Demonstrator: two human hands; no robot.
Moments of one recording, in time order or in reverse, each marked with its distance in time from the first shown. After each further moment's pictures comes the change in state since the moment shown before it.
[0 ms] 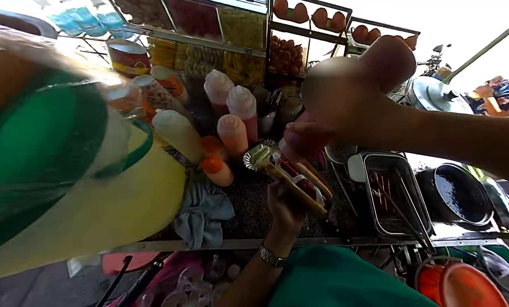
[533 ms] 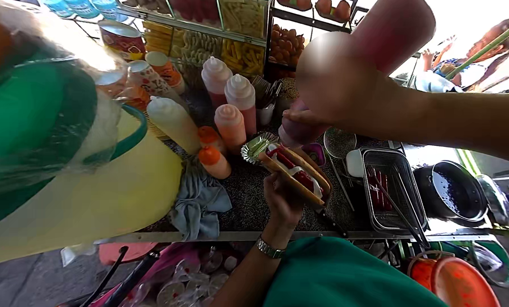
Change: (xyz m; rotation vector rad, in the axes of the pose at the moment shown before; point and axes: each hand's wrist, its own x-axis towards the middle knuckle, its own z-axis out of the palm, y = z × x) left_hand 0.000 -0.004 0.002 -0.020 0.018 0.037; right_hand 0.008 0.000 -0.017 -0.169 -0.008 -0.039
